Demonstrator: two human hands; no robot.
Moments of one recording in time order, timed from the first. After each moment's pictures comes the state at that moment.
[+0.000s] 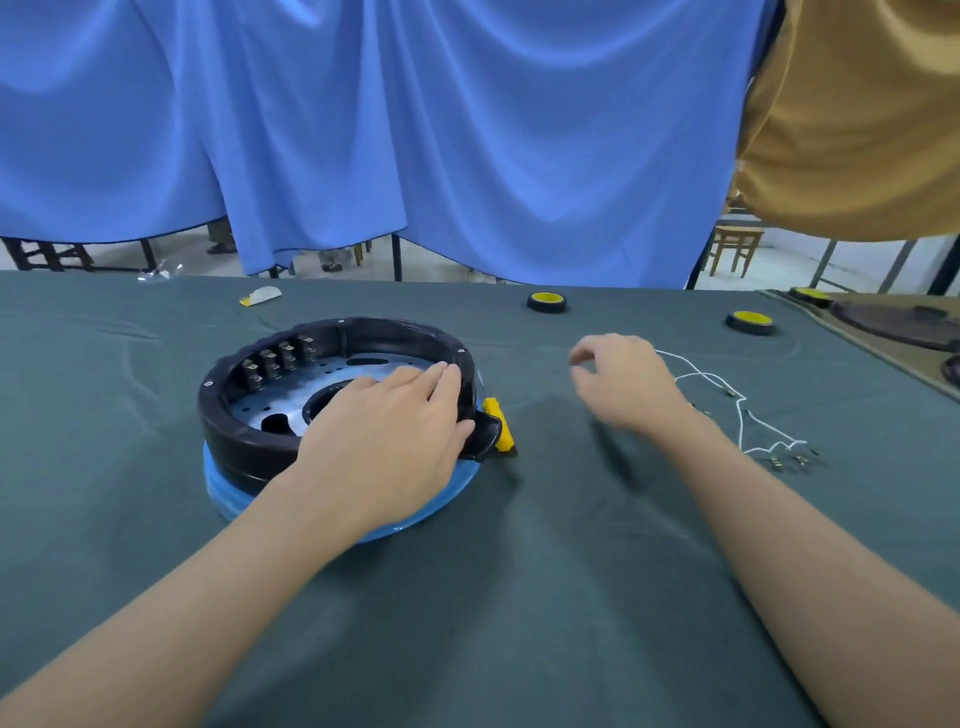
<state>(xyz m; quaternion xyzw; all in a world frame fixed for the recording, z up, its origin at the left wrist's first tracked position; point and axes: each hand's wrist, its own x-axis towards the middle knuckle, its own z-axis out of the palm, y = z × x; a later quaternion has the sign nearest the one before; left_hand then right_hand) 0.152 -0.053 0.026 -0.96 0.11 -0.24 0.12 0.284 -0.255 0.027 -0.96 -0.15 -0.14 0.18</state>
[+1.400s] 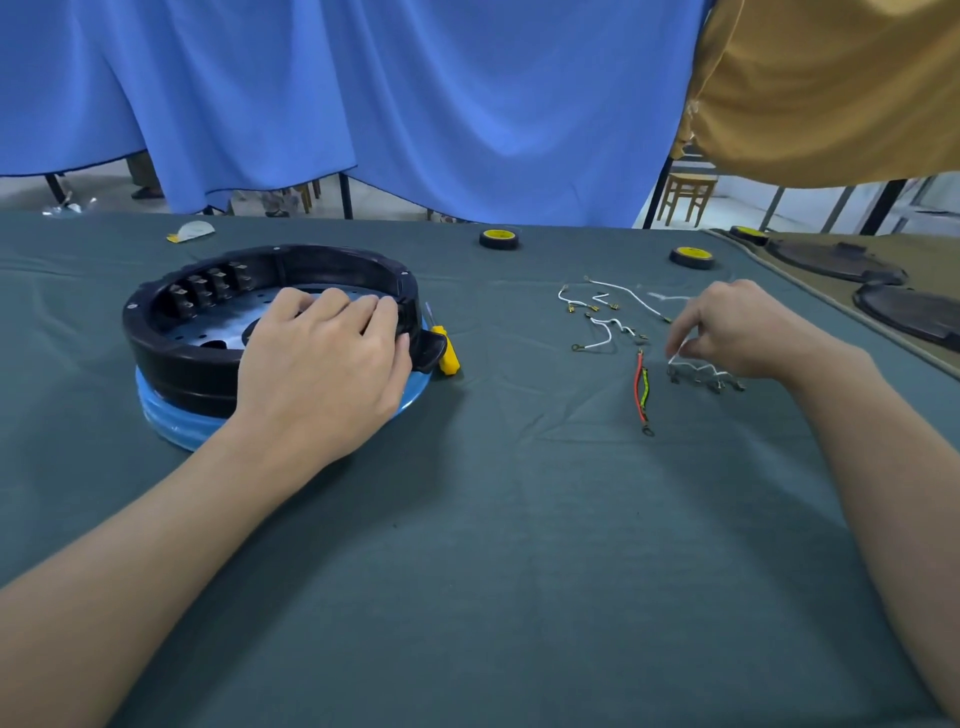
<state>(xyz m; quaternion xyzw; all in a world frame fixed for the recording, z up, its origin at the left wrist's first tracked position) 0.138 -0.064 0.011 -0.92 0.03 -0.34 0.18 0.264 -0.393 0.044 -0.98 -0.19 -0.09 0.01</state>
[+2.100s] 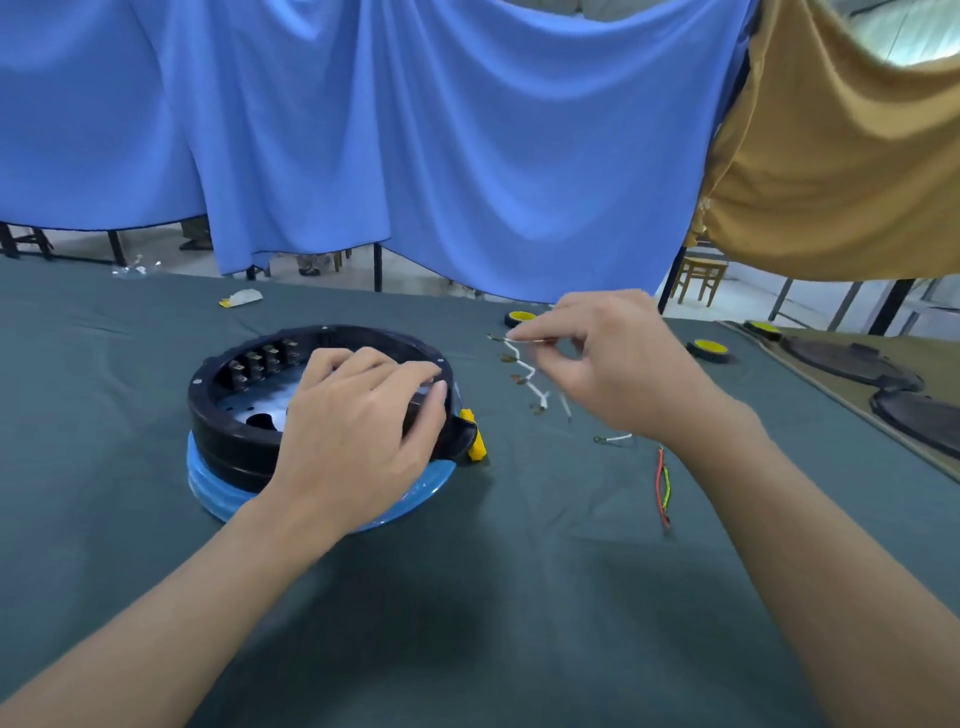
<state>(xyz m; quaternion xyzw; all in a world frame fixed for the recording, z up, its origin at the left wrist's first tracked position) 0.138 -0.060 0.027 -0.86 0.09 -0.50 -0.08 0.208 -0.259 0.099 -0.85 -0.40 -0.30 0.18</state>
